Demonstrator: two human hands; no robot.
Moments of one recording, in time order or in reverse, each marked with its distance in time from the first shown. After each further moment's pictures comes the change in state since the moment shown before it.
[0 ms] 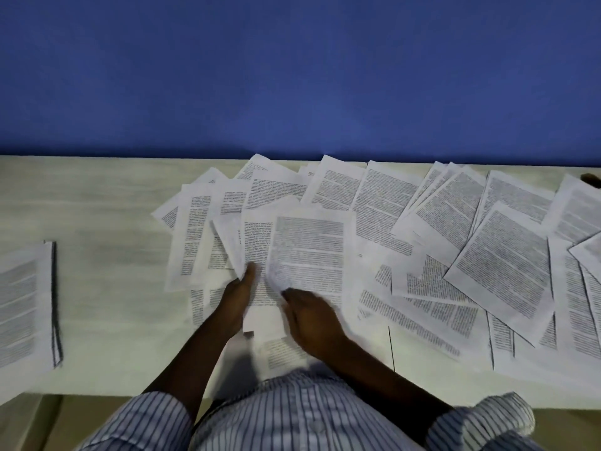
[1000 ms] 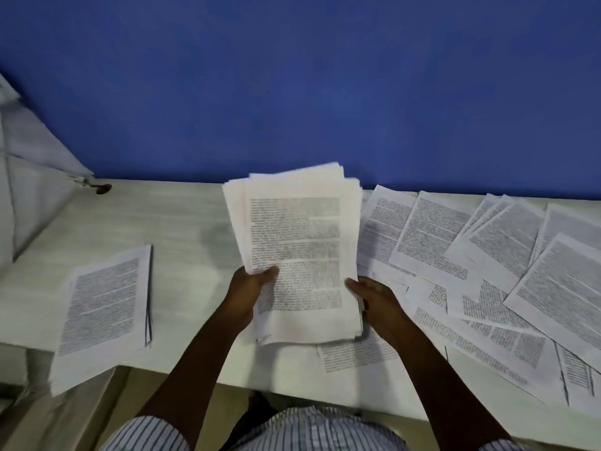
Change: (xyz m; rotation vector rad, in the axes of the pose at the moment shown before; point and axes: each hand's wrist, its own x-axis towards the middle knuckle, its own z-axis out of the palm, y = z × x) left_hand -0.096 0.069 -0.083 -0.059 -0.017 0.351; right_hand 0.031 -0.030 -0.055 1.380 -0.113 0.805
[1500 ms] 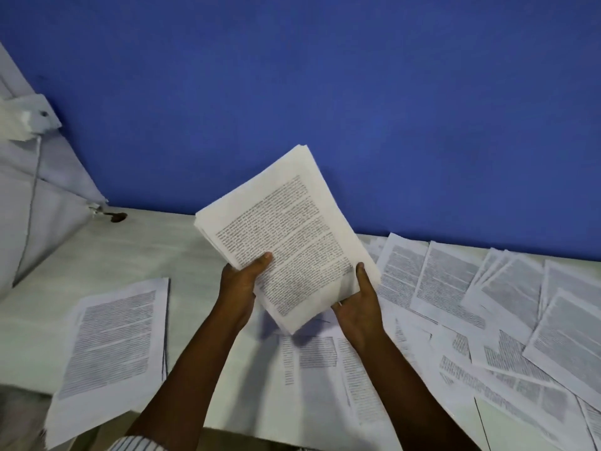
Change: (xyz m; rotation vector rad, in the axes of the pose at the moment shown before) left_hand 0.012 0.091 -0.060 -0.221 -0.104 0.341; right_hand 0.019 -0.031 0.141 0.595 -0.076 -0.185
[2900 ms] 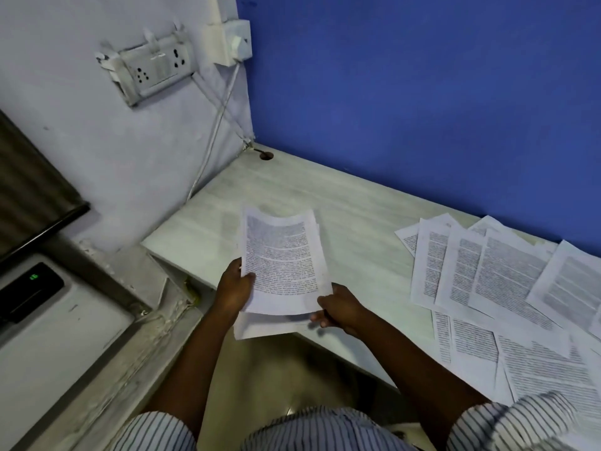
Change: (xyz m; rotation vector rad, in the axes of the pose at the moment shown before) left_hand -0.075 0.029 -0.394 0.539 0.480 -0.280; right_hand -0.030 0.335 0.148 -1.314 -0.250 0.454
